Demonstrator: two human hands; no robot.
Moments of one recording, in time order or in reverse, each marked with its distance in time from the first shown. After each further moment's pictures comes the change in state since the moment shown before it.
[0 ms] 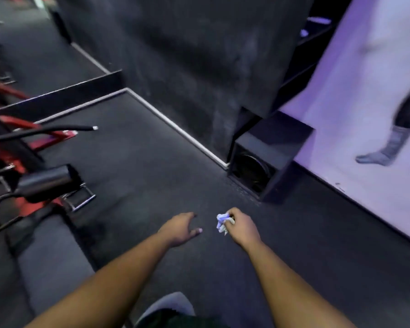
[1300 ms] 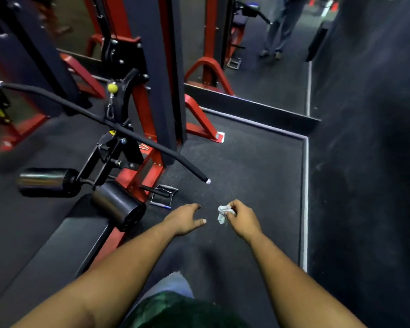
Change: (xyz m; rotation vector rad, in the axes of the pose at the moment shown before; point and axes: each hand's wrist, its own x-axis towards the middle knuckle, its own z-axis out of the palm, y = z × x) left_hand 0.350 -0.384 -0.401 -0.584 0.519 -0.825; right_hand 0.666 -0.569 0.181 -0.396 -0.667 -0.819
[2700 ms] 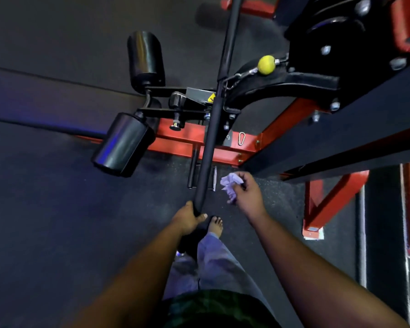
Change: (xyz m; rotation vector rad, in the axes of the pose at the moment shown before) left_hand 0.380 -0.066 -0.060 -1.290 0.545 -1.208; right_hand 0.577 -0.231 0.104 -0.025 -1.070 -0.491
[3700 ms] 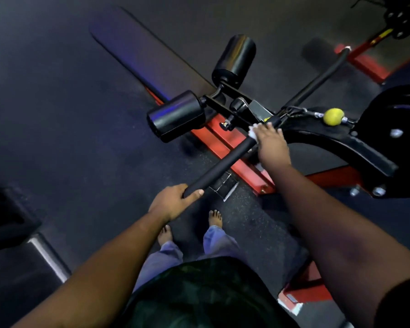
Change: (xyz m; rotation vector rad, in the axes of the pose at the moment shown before) left_hand -0.116 0.038 -0.022 -0.250 0.497 -0.059; right_hand 0.181 -0.130 0.017 -1.339 -0.322 -0.977
